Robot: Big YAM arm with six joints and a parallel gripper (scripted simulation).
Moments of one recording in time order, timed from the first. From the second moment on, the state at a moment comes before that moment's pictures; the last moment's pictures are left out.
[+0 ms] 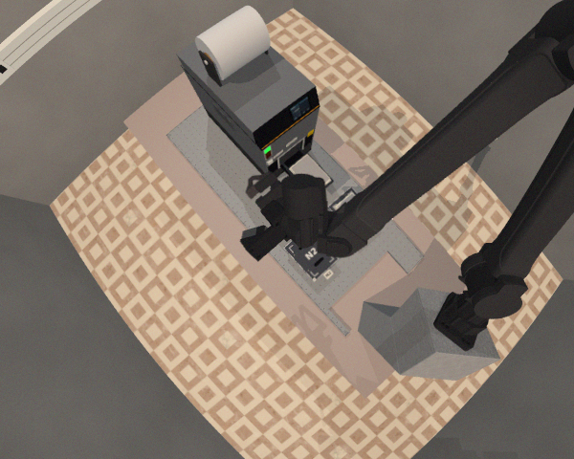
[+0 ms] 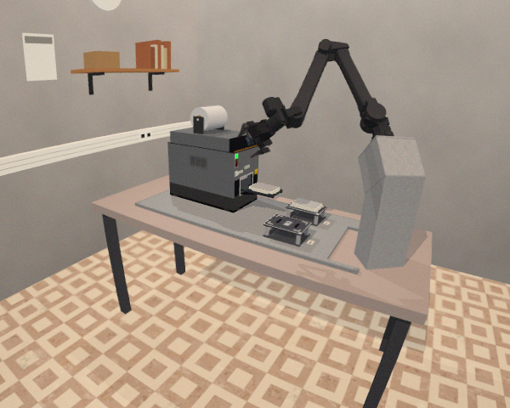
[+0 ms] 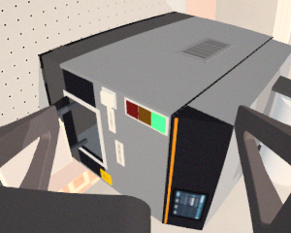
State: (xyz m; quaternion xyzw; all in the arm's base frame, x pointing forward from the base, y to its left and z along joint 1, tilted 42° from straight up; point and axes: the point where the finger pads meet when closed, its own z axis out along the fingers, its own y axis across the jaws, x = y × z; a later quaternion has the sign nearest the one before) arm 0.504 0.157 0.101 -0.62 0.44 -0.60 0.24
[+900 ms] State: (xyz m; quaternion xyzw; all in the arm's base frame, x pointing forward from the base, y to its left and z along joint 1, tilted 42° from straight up) arm 0.467 0.043 0.088 -0.43 0.63 -0.48 0.43
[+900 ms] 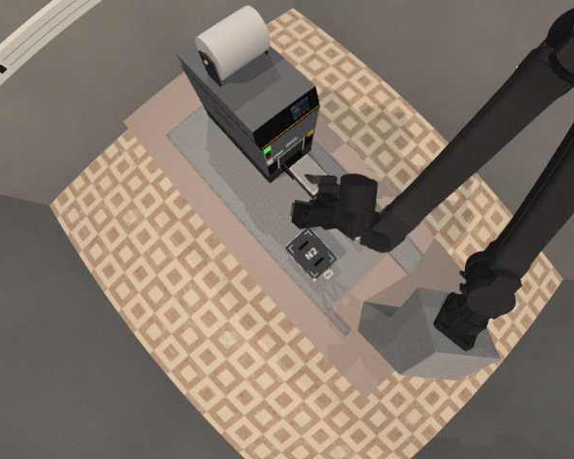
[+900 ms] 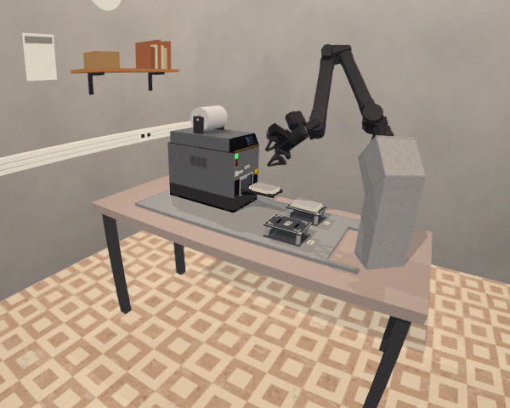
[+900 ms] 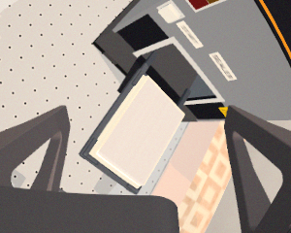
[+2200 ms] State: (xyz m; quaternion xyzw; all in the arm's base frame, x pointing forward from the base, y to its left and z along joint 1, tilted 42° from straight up) arm 0.463 0.033 0.086 -0.11 0.78 -0.27 0.55
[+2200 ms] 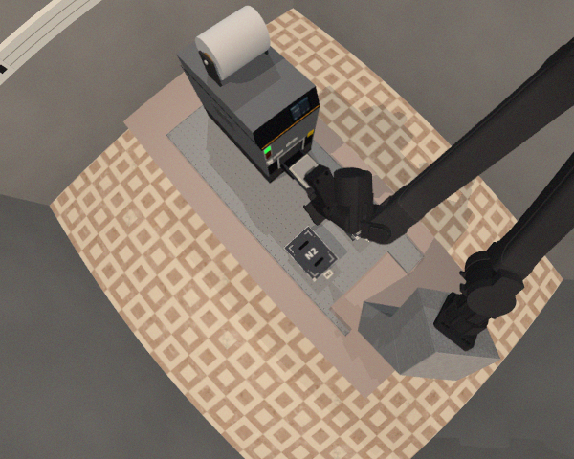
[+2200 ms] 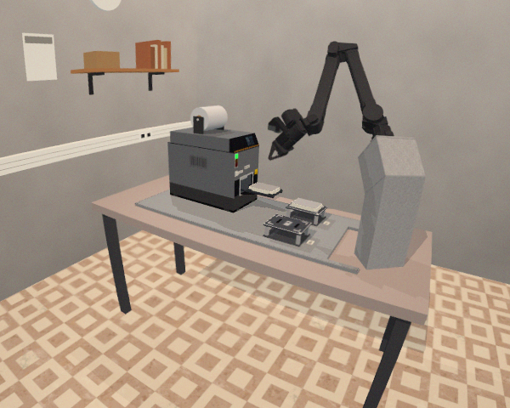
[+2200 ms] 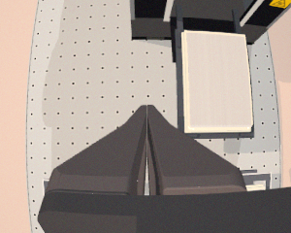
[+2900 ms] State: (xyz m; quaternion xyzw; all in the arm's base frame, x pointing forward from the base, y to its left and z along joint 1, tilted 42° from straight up) arm 0.473 0.035 0.099 -0.04 0.88 -0.28 0.37
